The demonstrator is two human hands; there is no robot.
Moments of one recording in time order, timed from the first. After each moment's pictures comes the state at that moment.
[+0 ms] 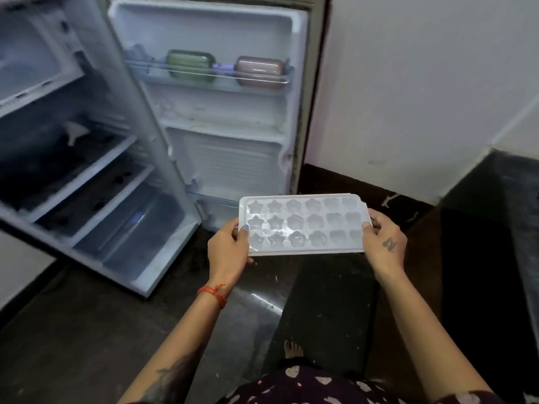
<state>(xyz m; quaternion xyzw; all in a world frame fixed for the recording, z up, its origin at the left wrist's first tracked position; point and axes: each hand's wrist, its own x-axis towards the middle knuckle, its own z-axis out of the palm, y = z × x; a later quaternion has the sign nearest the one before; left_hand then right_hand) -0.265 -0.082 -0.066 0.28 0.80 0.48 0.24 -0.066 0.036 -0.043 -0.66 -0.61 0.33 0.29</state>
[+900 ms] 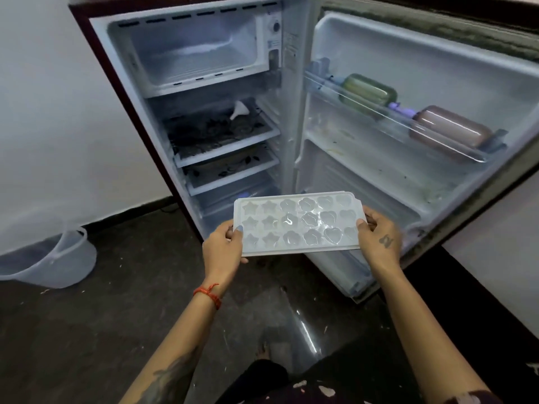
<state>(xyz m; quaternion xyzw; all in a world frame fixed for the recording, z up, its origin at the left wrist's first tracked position) -0.377 -0.114 -0.068 -0.03 0.85 0.52 0.05 -0.294 0.108 -0.044 -0.37 -0.79 0.45 0.18</state>
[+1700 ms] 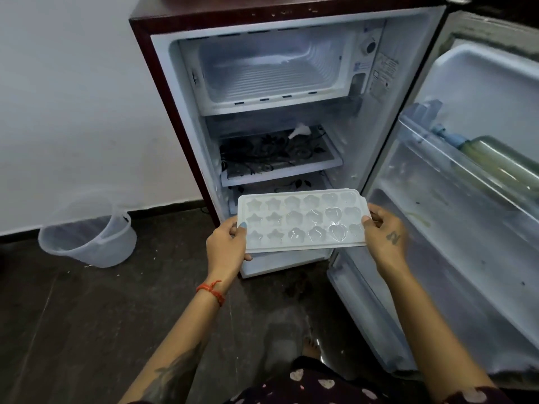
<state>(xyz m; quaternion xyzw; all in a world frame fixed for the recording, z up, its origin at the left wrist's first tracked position) -0.534 -0.128 -0.064 -0.12 0.84 0.52 -0.01 -0.514 0.112 -0.054 -0.27 -0.82 0.50 0.12</state>
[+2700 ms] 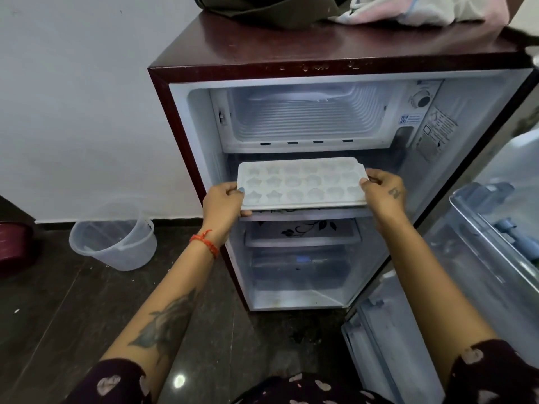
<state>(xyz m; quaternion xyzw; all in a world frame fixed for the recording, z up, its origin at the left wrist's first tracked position) -0.698 -0.128 -0.012 -0.18 0.78 0.60 -0.07 -0.728 0.124 -0.010 -0.18 -0.80 0.56 0.11</state>
